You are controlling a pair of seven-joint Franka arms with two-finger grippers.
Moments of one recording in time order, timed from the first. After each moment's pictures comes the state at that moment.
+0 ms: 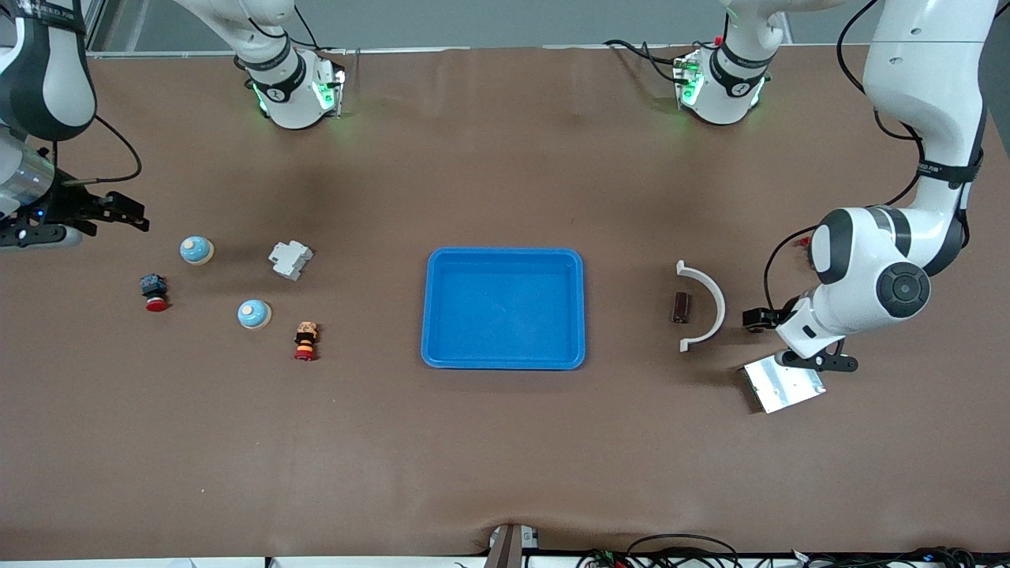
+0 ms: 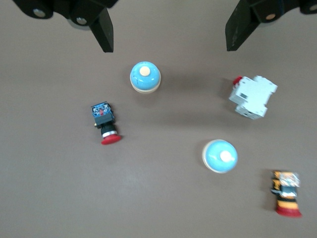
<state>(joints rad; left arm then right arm) 0.01 0.49 -0.04 -1.88 0.01 2.25 0.07 -0.33 -0.13 0.00 -2.27 0.00 2.09 -0.40</state>
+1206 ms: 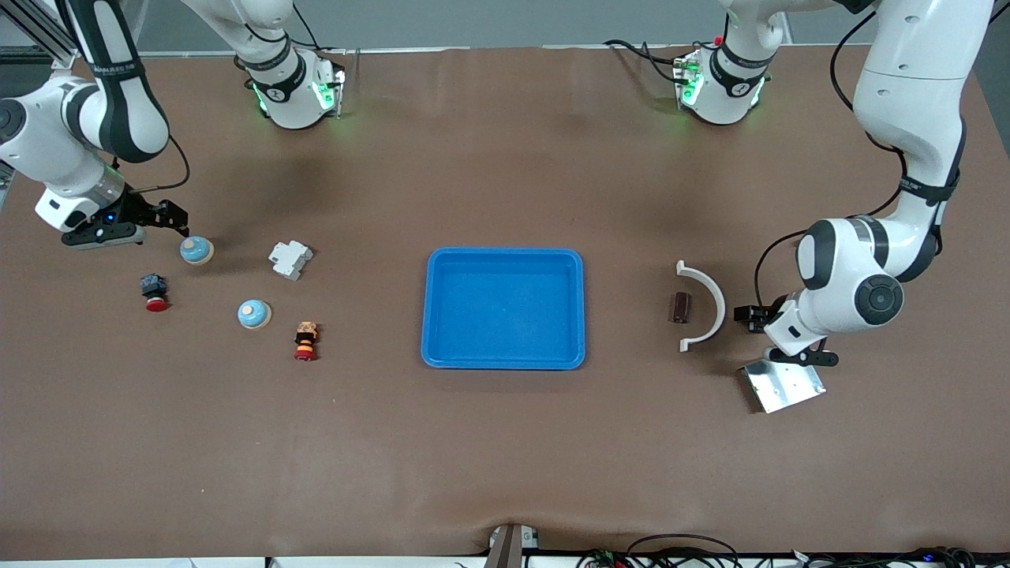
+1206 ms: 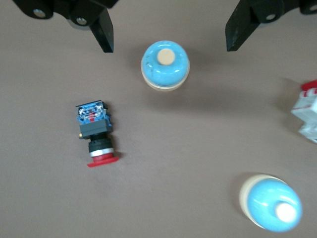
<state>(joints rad) 0.03 0.56 -0.04 -1.92 0.01 2.30 0.06 -0.43 -0.02 0.00 -2.59 0.00 2.60 -0.60</state>
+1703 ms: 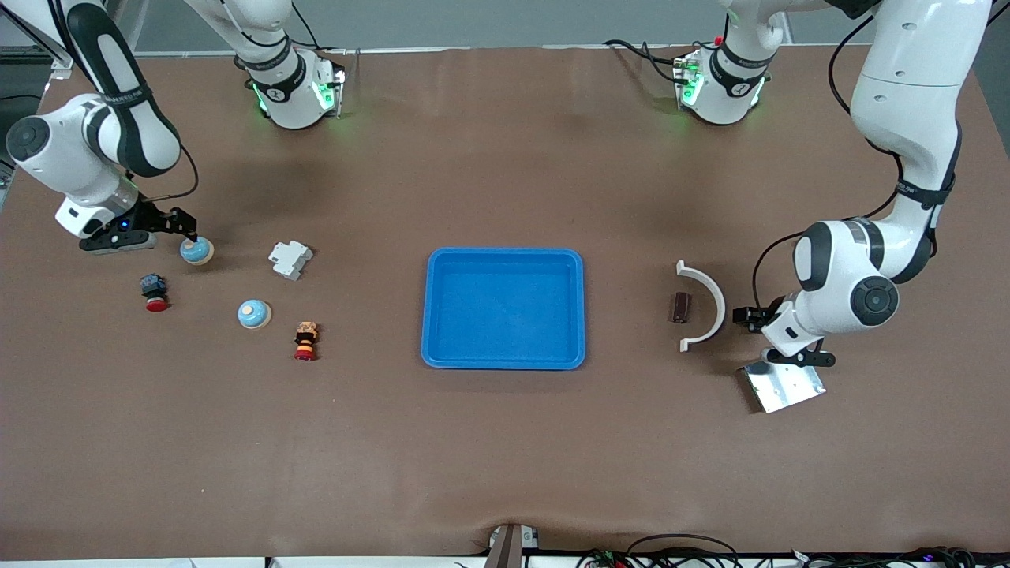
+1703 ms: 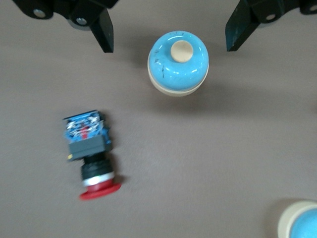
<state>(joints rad) 0.03 0.57 -0.04 -1.92 0.01 2.31 0.06 -0.46 0.10 0.00 -2.62 0.00 2.74 -0.61</state>
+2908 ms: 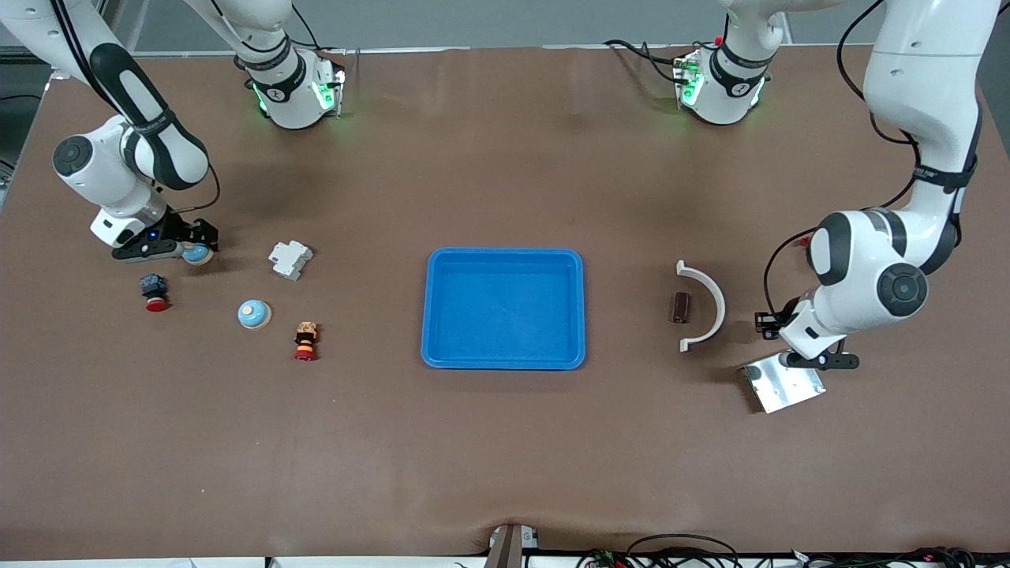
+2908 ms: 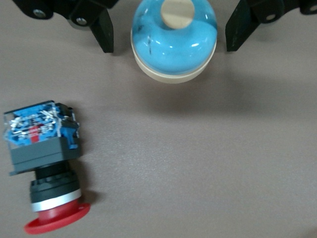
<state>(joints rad) 0.03 0.46 -0.05 -1.91 -0.01 2.28 0.01 -0.46 0.25 0.02 -2.64 0.00 2.95 -0.61</state>
